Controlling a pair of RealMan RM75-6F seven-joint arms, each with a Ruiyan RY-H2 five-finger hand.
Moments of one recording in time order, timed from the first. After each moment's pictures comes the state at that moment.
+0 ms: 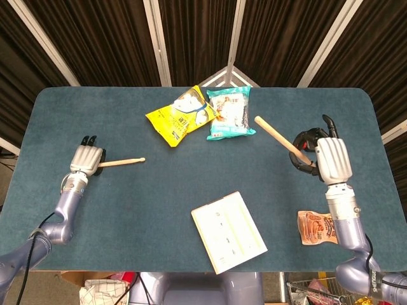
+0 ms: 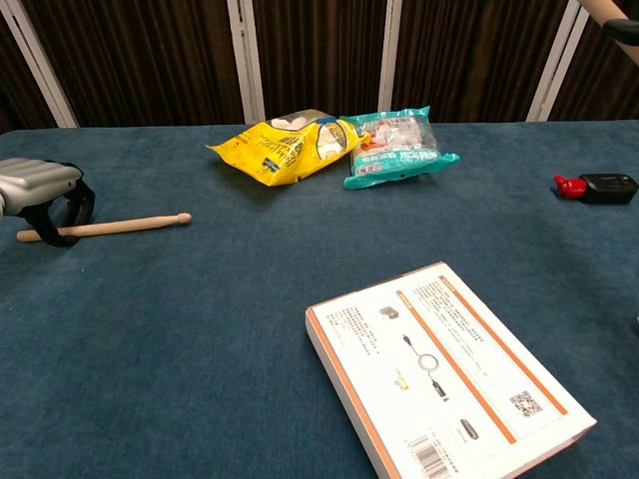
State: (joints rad) left arm -0.71 -1.75 -0.19 -0.67 1.16 0.73 0.24; right arm 0.50 -1.23 0.33 -1.66 -1.27 1.30 0.05
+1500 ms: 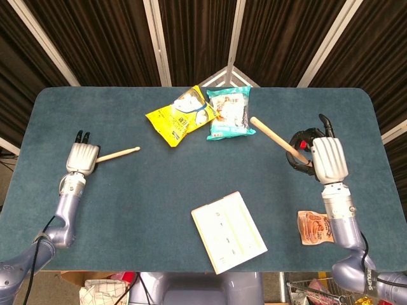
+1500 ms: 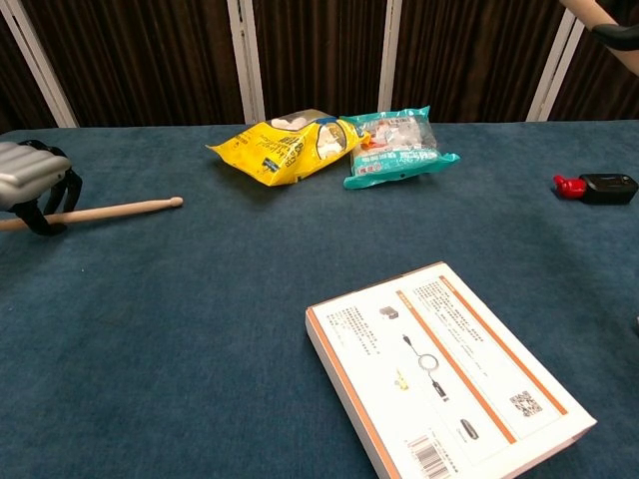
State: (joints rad) left arm -0.69 -1.81 -0.19 -0.57 1.19 0.89 0.32; right arm 0.51 -1.26 0.33 -1.65 -1.28 1.31 0.01
